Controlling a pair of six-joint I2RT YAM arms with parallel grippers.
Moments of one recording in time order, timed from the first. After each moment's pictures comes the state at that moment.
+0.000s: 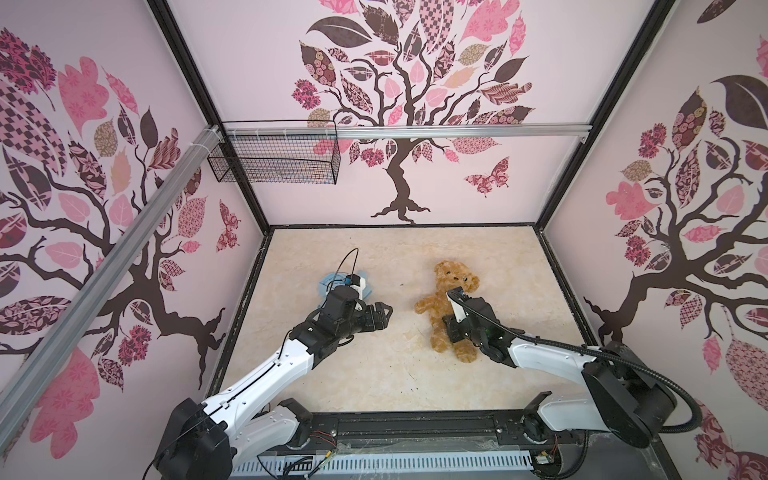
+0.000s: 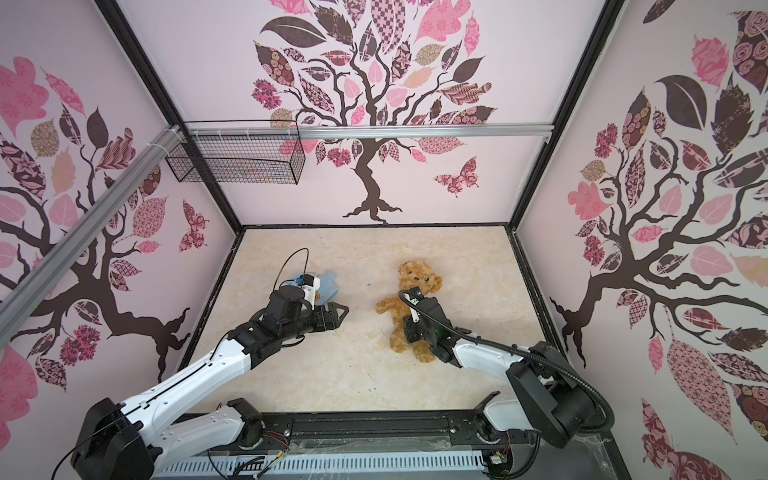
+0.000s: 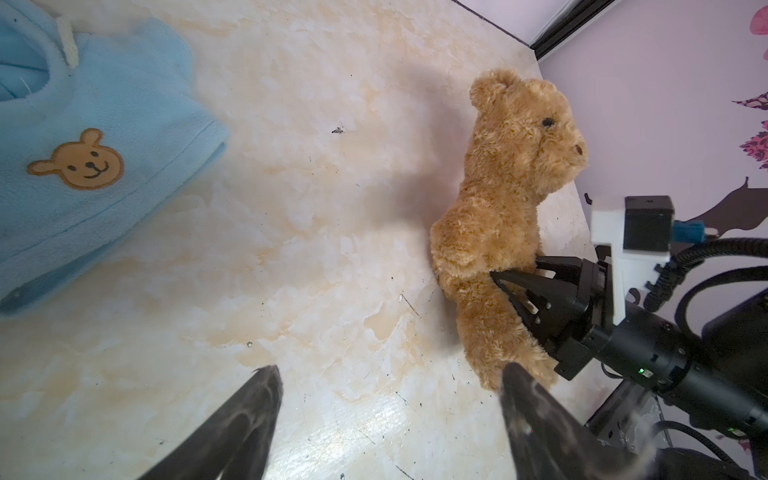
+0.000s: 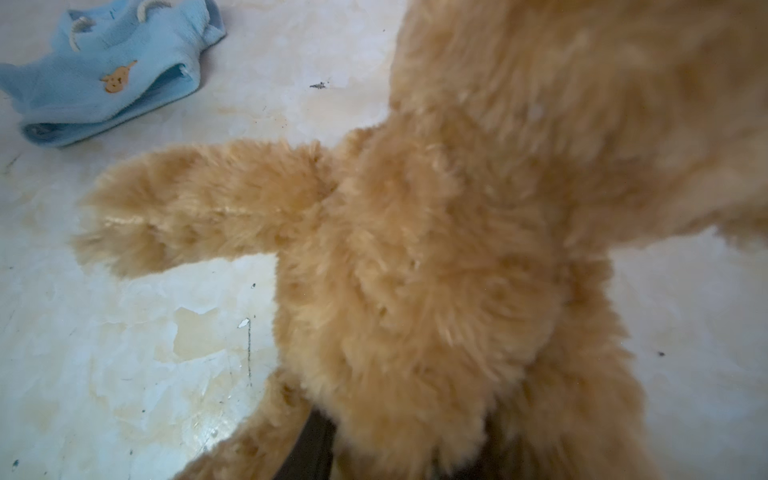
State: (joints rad) left arm -0.59 1.08 0.70 -0.26 0.12 -0.64; right arm 0.59 1.36 0.51 0.15 0.04 0.24
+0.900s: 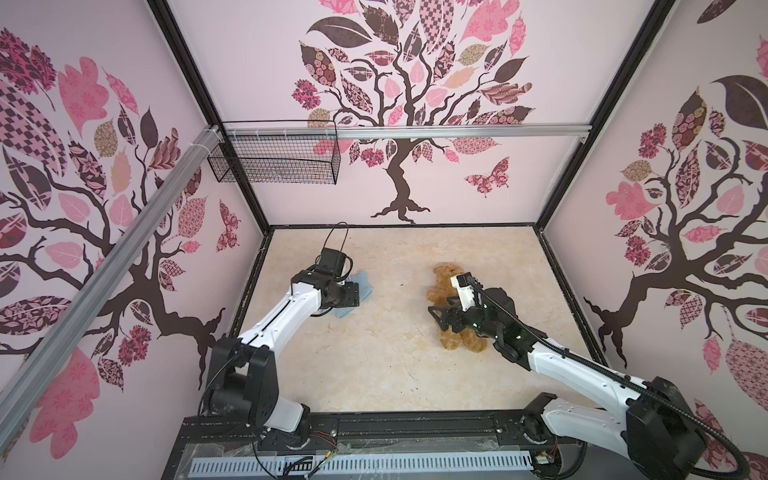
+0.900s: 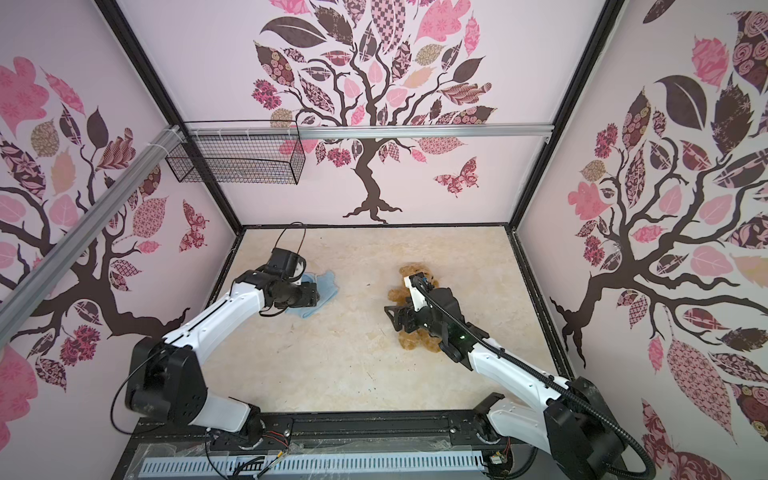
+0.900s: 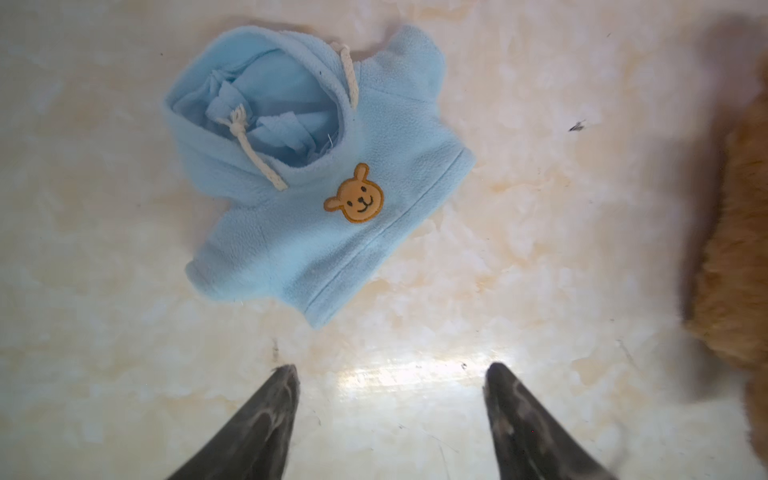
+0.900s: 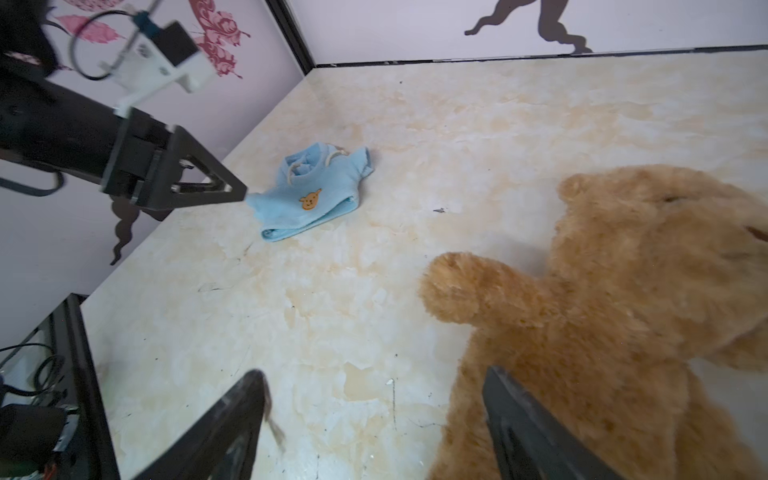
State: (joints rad) left arm -0.30 1.56 1.16 -0.77 -0.01 -0.24; right arm 0.57 1.12 0.54 0.20 -0.26 0.30
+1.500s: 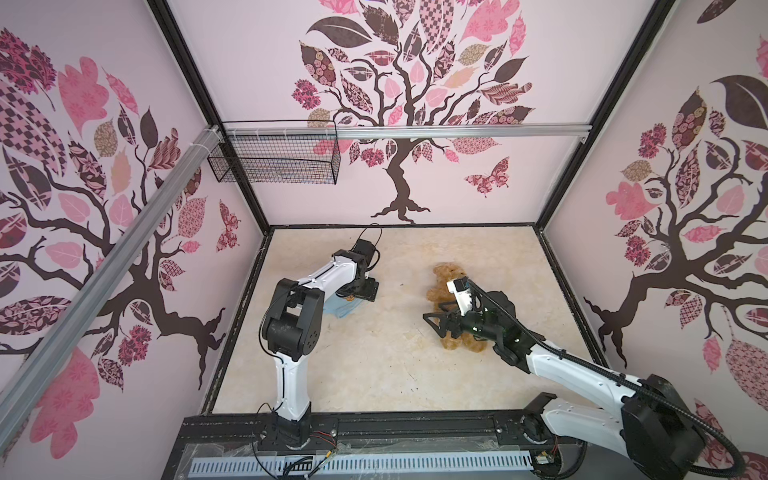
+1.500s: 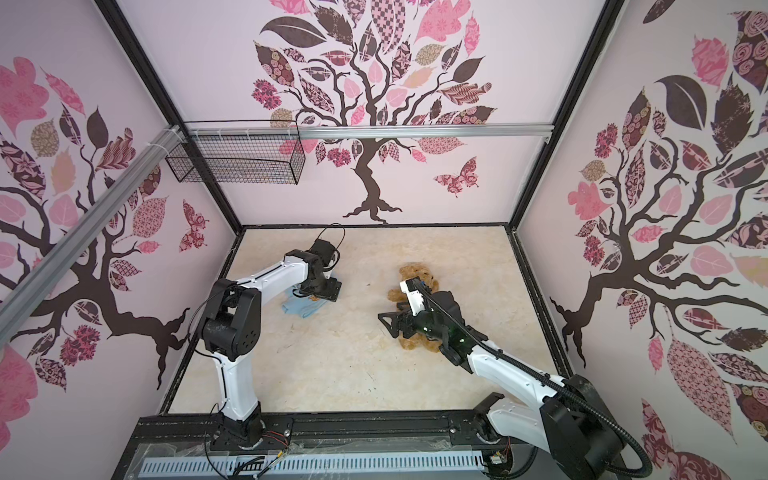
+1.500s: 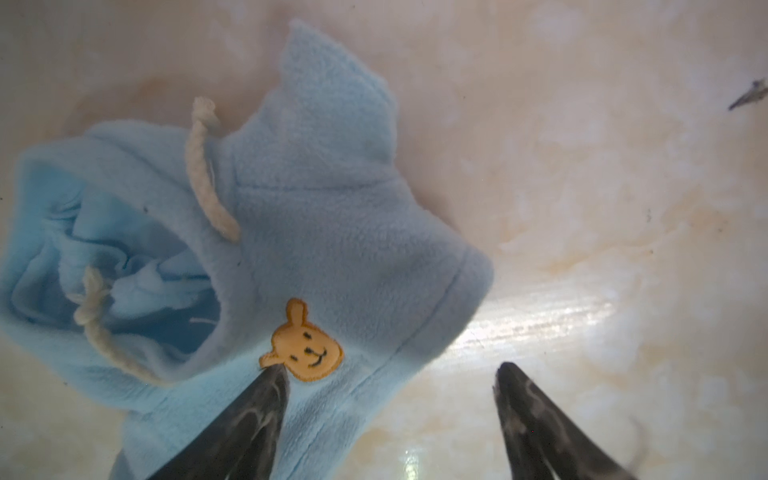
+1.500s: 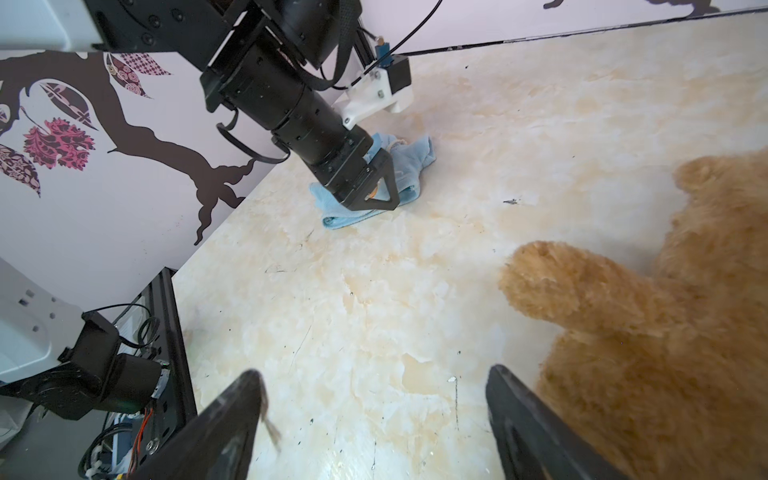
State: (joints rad) left arm -0.37 2.02 1.51 -0.83 -0.12 -0.10; right arm 0.57 1.12 0.49 0.28 -0.40 0.36
